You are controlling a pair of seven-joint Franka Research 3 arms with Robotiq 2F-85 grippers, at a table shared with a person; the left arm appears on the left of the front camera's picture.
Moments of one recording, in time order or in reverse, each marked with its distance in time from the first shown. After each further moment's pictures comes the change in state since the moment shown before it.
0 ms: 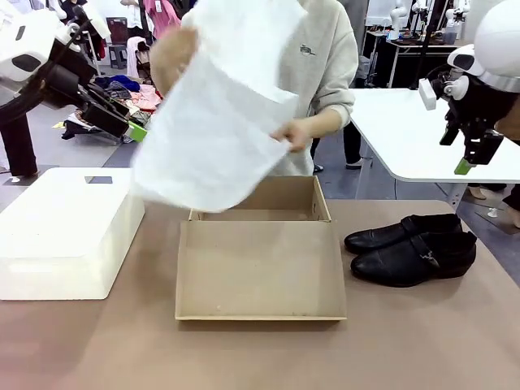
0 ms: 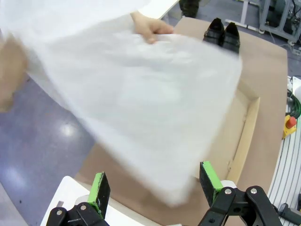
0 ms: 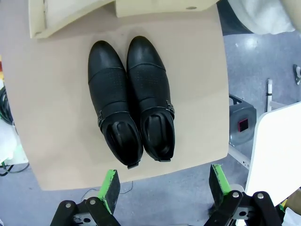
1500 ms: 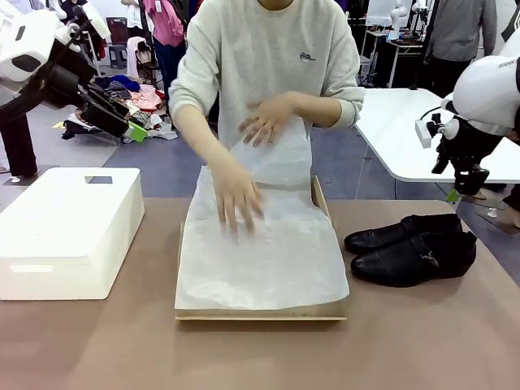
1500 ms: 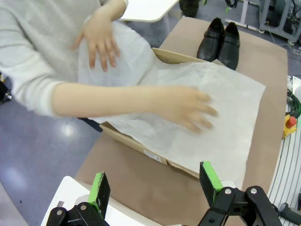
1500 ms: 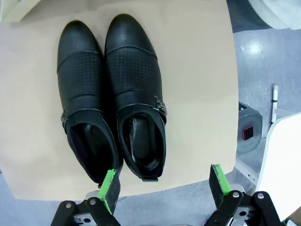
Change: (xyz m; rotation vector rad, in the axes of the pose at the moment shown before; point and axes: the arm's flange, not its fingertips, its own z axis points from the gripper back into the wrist) left arm 0.000 0.000 0.000 0.000 0.000 -0.002; right arm -0.042 -0.027 -0.100 0.022 -0.032 0.033
